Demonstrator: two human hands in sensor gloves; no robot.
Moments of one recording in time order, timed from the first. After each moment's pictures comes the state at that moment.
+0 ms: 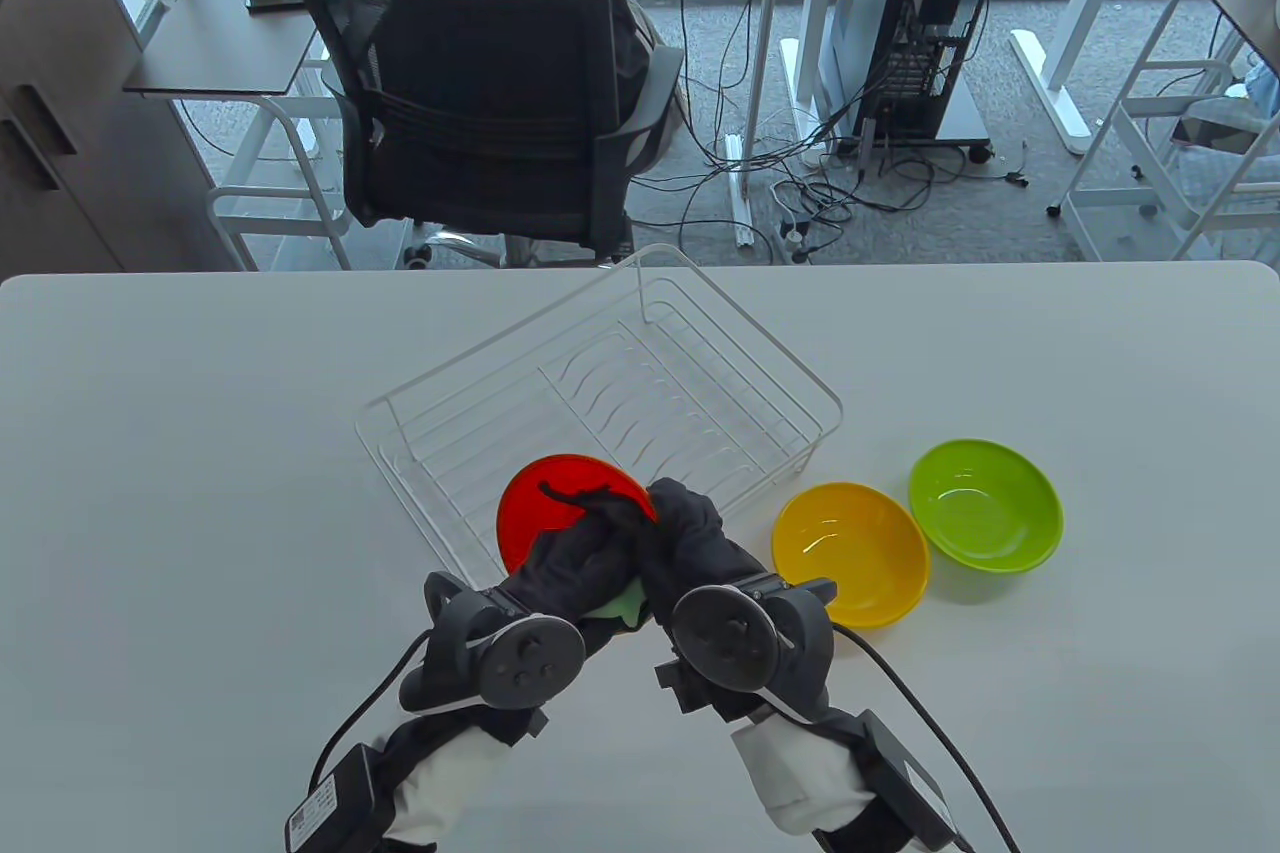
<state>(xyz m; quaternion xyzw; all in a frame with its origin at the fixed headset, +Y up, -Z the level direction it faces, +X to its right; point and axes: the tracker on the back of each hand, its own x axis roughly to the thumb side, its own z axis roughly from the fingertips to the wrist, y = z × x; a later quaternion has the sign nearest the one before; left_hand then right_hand) -0.114 -0.630 -0.243 0.12 -0.32 0.10 0.94 0.045 -0.607 -0.247 0.14 -0.26 0.92 0.25</state>
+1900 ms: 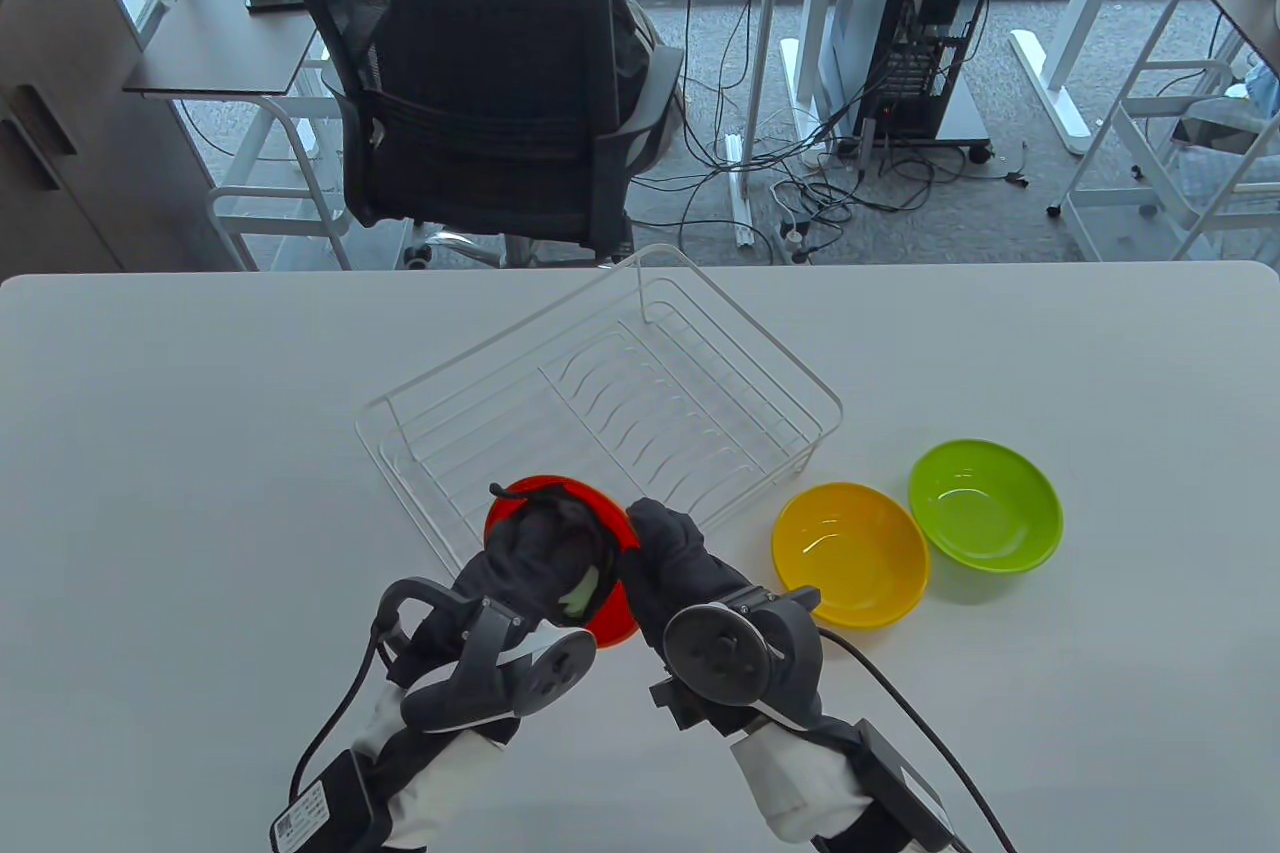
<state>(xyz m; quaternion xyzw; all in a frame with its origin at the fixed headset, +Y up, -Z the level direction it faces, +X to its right) -0.126 -0.631 -0.242 0.18 -0.24 -0.09 0.95 0.037 -0.623 -0.243 0.18 -0.24 0.92 0.26</state>
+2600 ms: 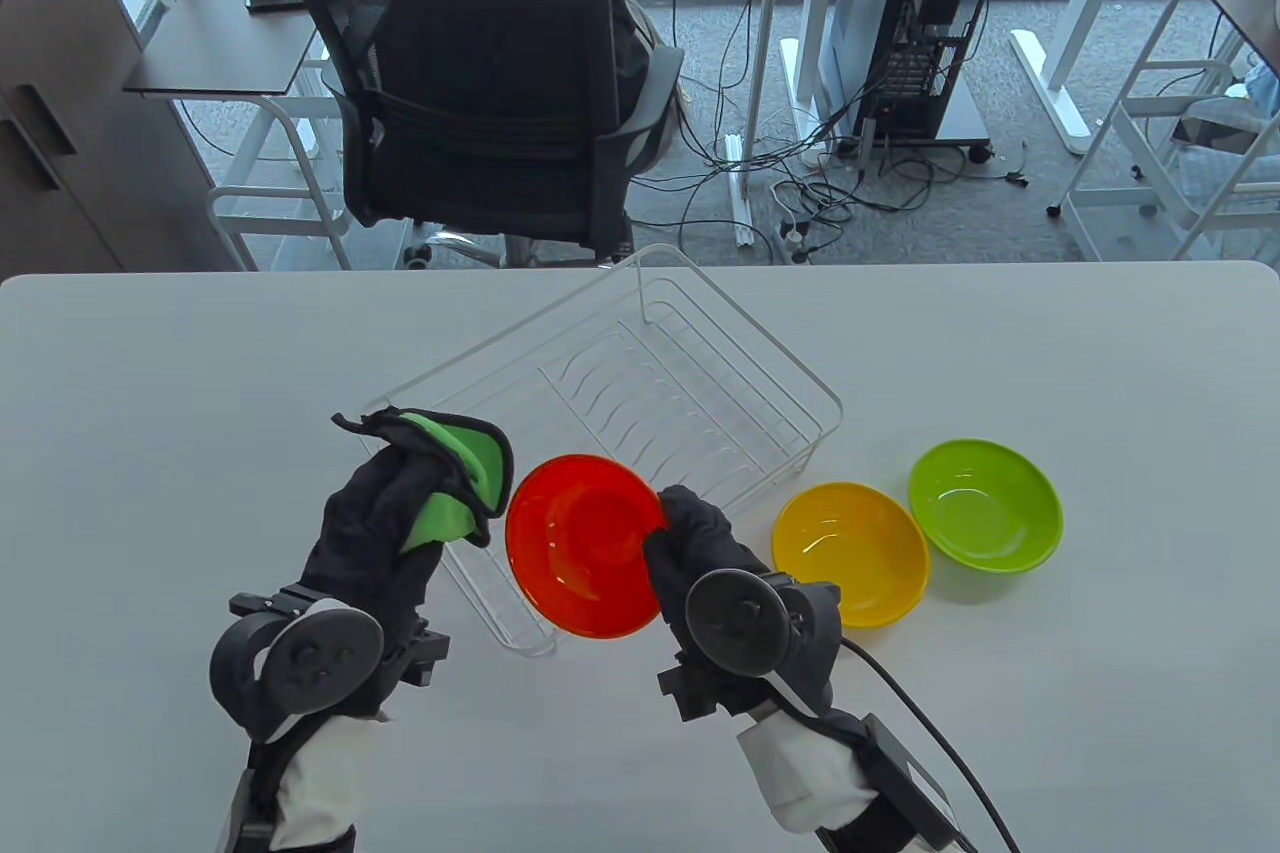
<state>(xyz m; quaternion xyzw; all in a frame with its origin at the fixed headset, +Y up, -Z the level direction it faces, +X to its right) -0.244 -0.599 -0.241 0.34 -0.09 0.23 0.91 0.052 -0.623 -0.259 0.10 -0.21 0.93 0.28</state>
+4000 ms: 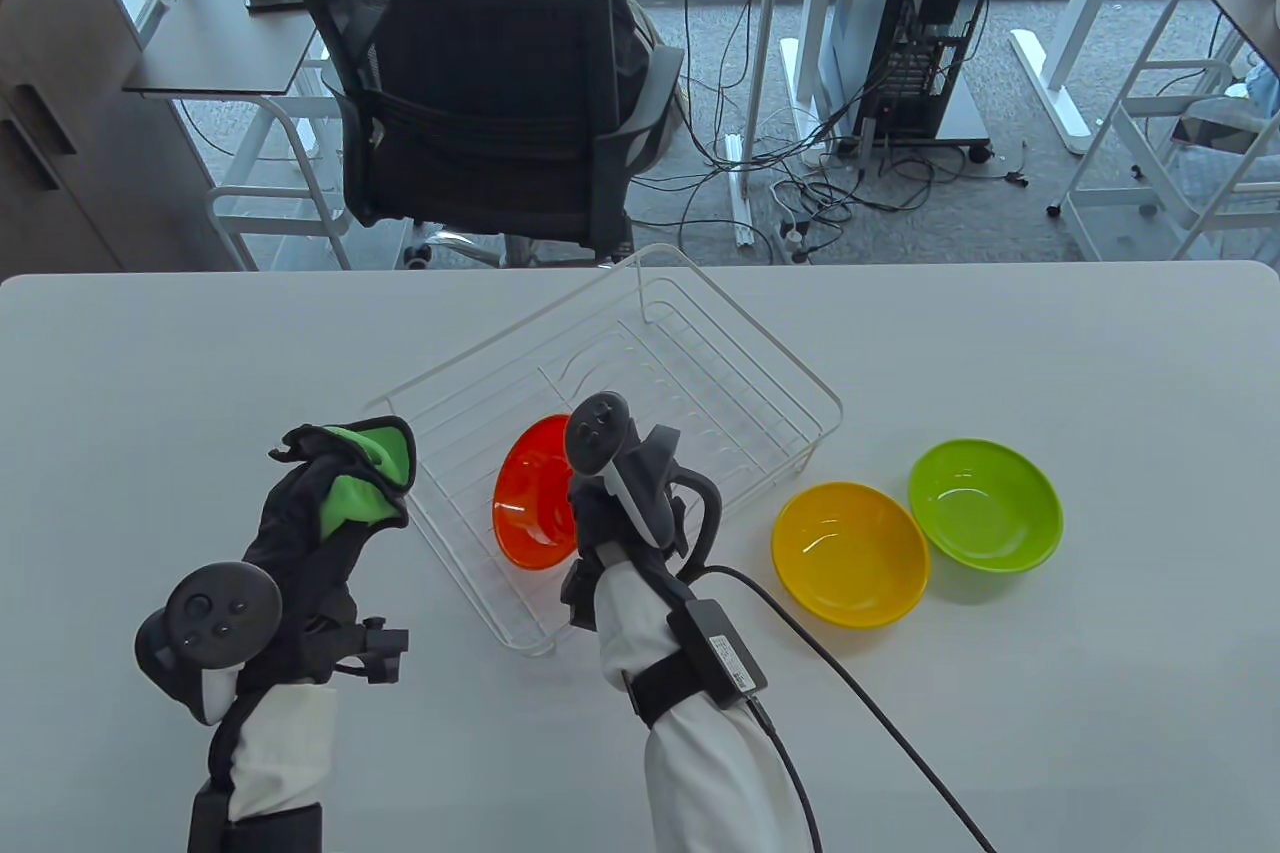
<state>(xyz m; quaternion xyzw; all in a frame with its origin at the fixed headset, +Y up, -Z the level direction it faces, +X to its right) -0.303 -0.647 -0.267 0.26 0.02 0.36 0.90 -0.034 -0.662 -0.383 -0.10 0.03 0.97 0.22</state>
